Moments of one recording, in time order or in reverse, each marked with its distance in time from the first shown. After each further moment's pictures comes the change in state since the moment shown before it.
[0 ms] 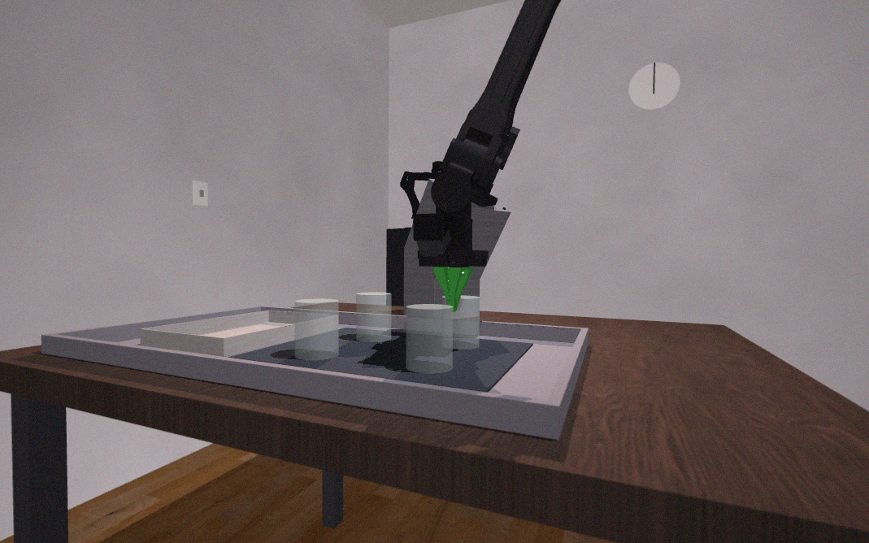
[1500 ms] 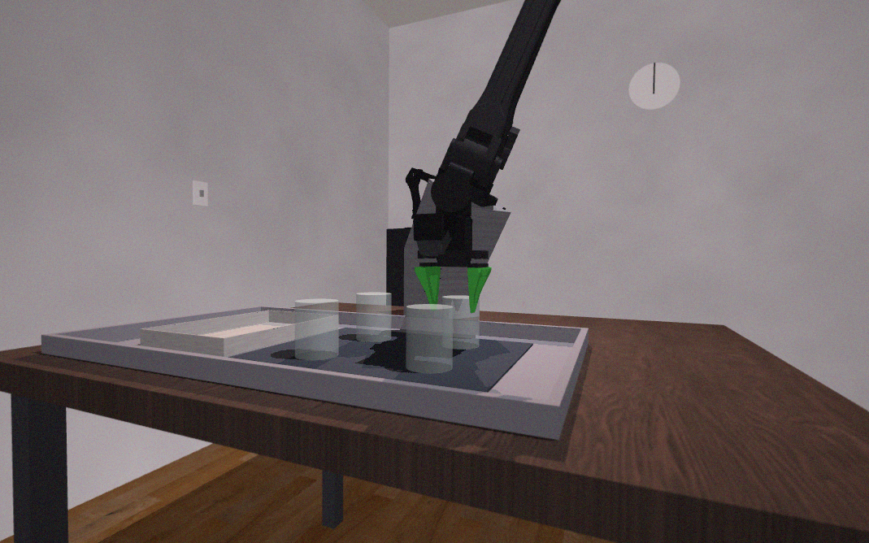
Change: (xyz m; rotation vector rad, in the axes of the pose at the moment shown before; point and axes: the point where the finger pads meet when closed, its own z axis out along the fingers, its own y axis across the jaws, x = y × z) arm 0.000 0.000 0.000 0.000 0.000 0.000
